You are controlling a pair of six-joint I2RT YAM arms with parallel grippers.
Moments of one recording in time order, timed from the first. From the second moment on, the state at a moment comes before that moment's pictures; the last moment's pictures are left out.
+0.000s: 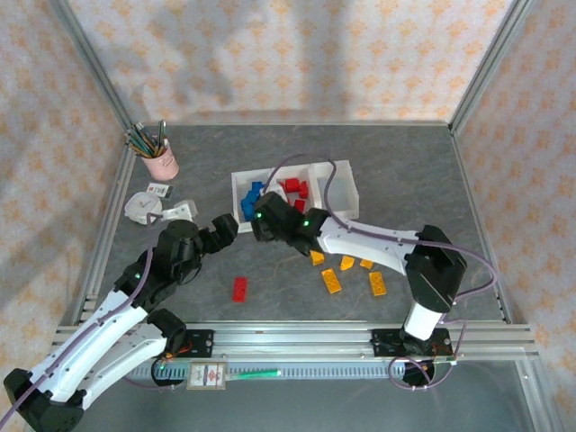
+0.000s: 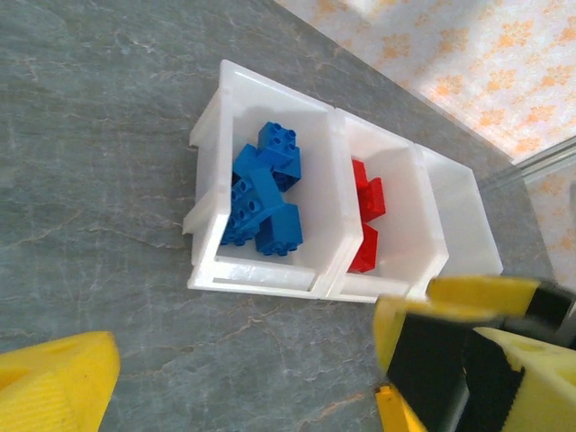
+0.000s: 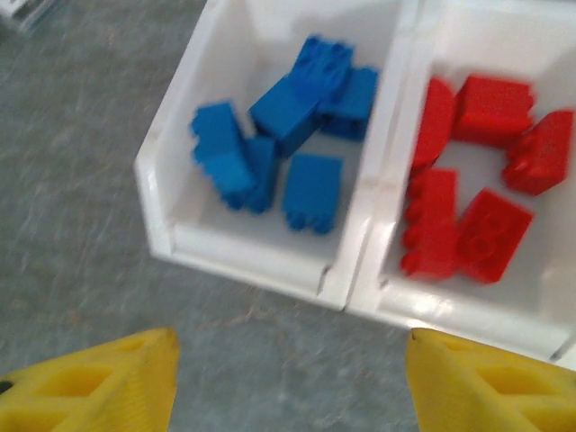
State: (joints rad) left arm -0.54 0.64 0.63 -0.52 -0.26 -0.84; right arm 1.03 1.71 1.29 -0.45 0.30 0.51
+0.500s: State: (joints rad) left arm -0.54 0.52 0.63 -0.70 -0.34 -0.92; right arm 1.24 1.81 1.22 -0.37 0.25 0.70
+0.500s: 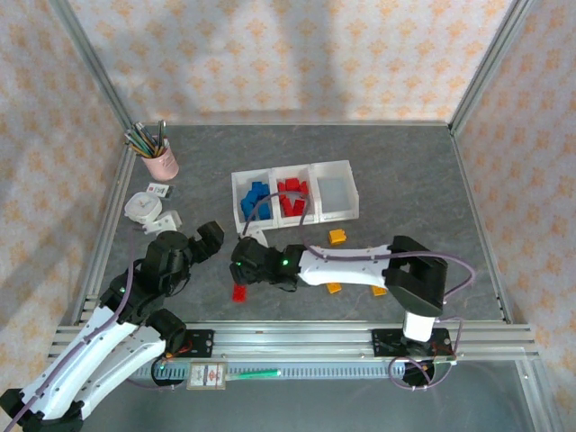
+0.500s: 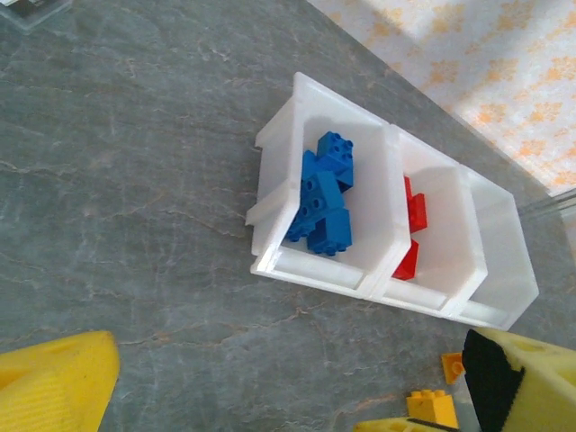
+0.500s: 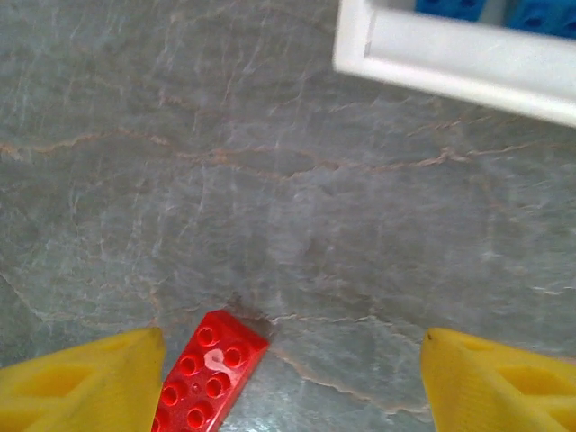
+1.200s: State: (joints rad) left arm -0.54 0.49 0.63 -0.77 -0.39 -0.99; right arm 1.34 2.04 1.39 -0.49 0.33 0.78
